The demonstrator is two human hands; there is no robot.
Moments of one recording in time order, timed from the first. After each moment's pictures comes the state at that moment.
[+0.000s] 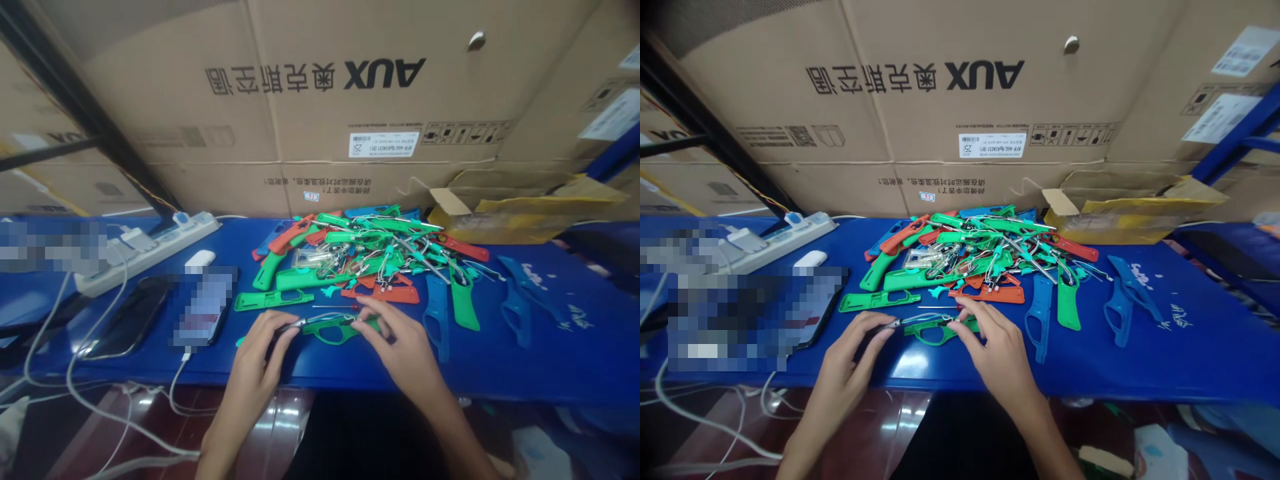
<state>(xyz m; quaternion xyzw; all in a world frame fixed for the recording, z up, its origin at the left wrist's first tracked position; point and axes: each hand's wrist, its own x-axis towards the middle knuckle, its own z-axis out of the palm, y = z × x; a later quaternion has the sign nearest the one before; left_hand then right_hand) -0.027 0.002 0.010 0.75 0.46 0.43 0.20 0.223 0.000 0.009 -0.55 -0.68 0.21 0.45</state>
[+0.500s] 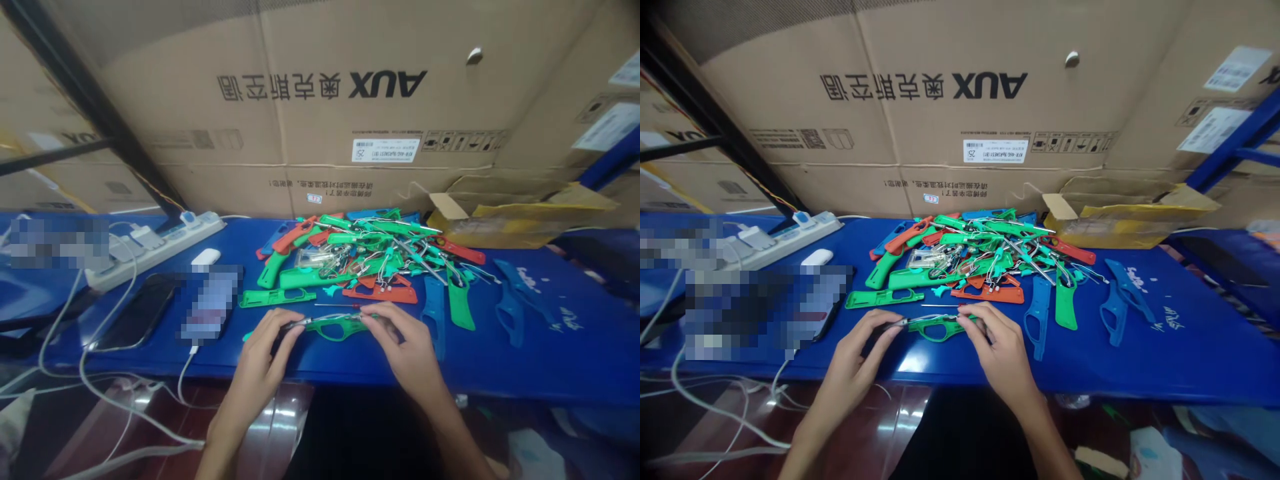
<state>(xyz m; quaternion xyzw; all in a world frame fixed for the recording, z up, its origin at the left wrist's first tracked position) -0.027 -0.001 0.010 0.75 0.46 0.42 0.24 0.223 -0.007 0.016 -0.51 -0.66 0.22 0.51</state>
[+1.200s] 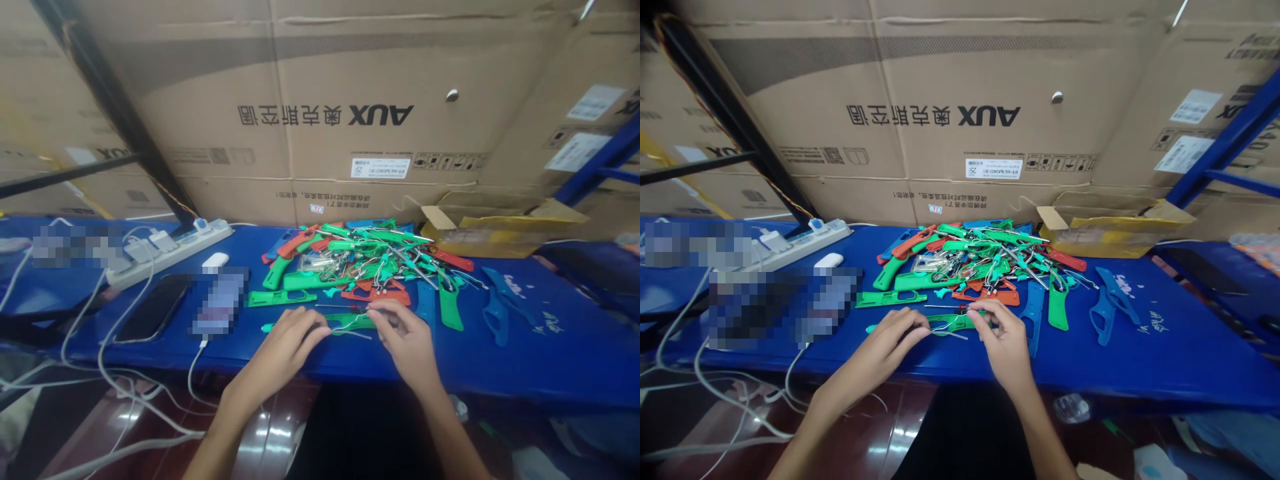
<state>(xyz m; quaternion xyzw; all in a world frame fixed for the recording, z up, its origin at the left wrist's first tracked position) -0.008 0.008 0.039 0.84 0.42 0.26 0.23 0.225 -0.007 0.020 -0.50 -0.54 0.34 0.58</state>
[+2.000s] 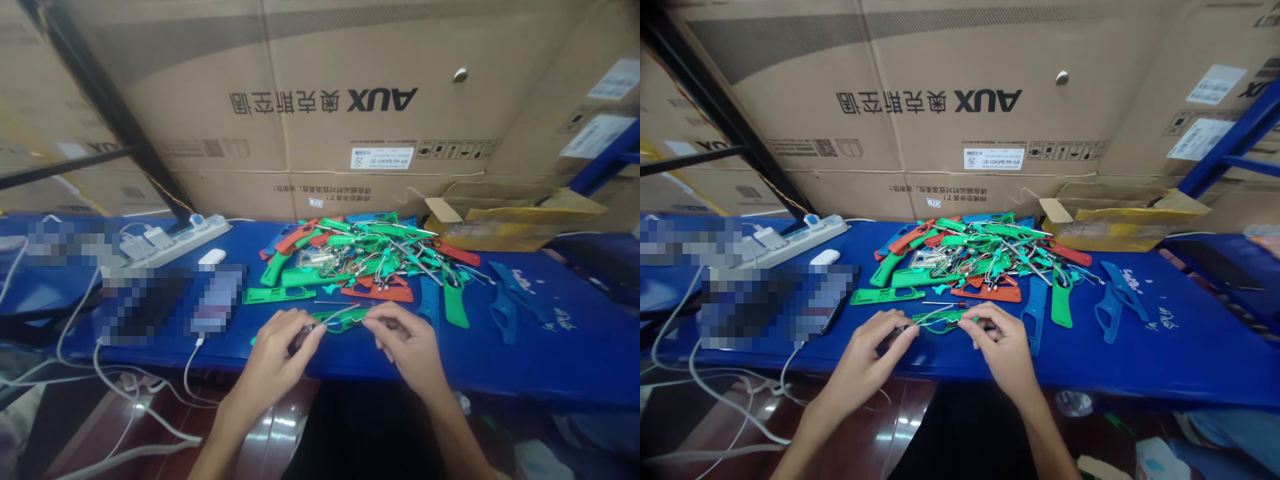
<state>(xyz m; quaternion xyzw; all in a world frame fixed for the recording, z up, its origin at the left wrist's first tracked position) -0.004 -0.008 0.044 0.80 0.45 0.35 0.19 0.226 -0.013 0.025 -0.48 -0.57 0.37 0.56</state>
